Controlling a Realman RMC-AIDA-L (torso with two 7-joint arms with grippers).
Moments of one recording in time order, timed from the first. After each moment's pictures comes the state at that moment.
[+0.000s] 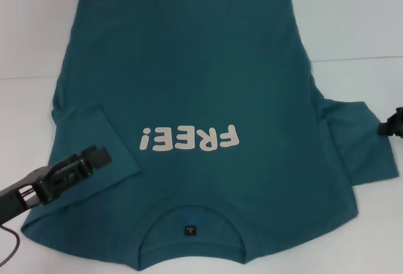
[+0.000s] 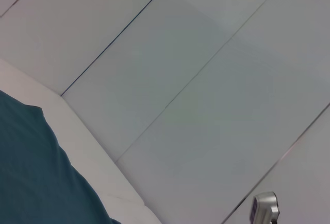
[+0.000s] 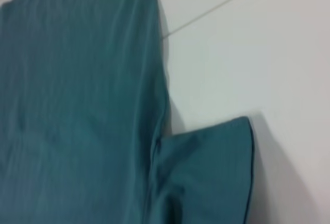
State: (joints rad) left arm -0.35 -2.14 0.47 0.63 1.81 1.75 -1.72; right arm 0.63 1.86 -0.62 -0.56 -2.41 -1.10 2.56
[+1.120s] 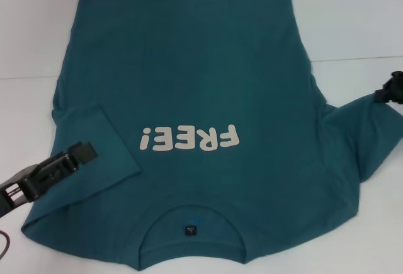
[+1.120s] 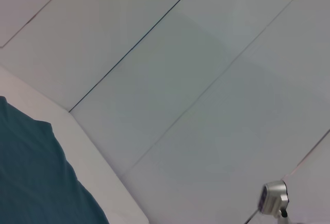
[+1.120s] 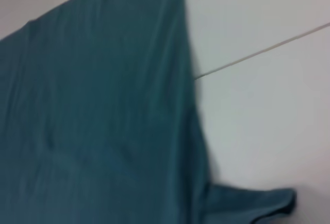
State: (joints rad) left arm -0.34 -2.14 0.42 0.62 1.81 1.77 -1.72; right arm 0.73 1.84 -0.63 -0.67 -2.50 -1.20 2.66
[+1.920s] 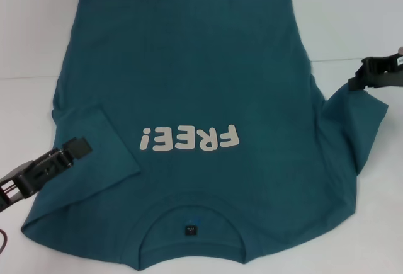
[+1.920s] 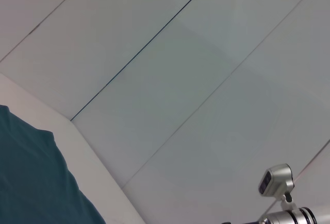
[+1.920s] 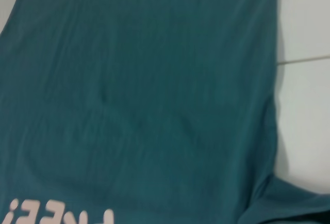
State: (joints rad) left arm -0.34 -2.14 0.40 0.62 1.80 1.77 -1.72; right arm 0.84 1.86 -0.68 -0.77 -2.62 -1.34 2.67
